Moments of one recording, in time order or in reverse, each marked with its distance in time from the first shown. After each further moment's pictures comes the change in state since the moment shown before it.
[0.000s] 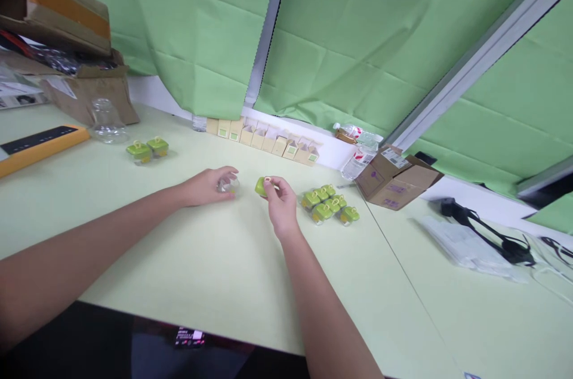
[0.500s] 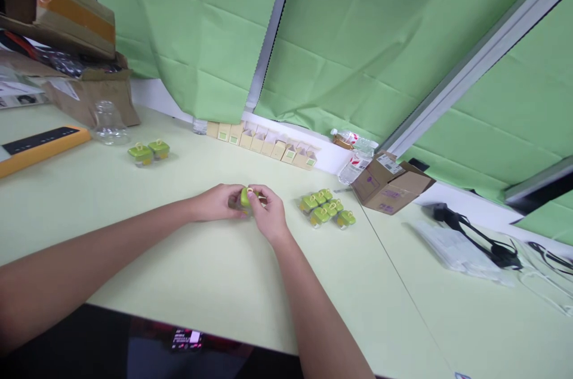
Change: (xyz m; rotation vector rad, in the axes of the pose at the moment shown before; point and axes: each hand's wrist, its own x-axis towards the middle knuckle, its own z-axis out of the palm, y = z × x) left_hand -0.007 0.030 0.027 -0.194 -0.121 0.113; right_hand -0.006 0.011 0.006 -0.328 -0.234 -0.168
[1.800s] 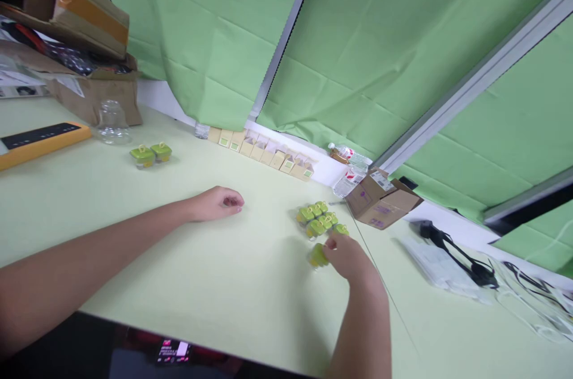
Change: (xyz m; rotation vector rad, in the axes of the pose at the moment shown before) left_hand 0.001 -0.018 -0.013 -0.032 0.016 -0.048; right_hand -0.045 -0.036 -0.177 -1.206 -0.131 0.562
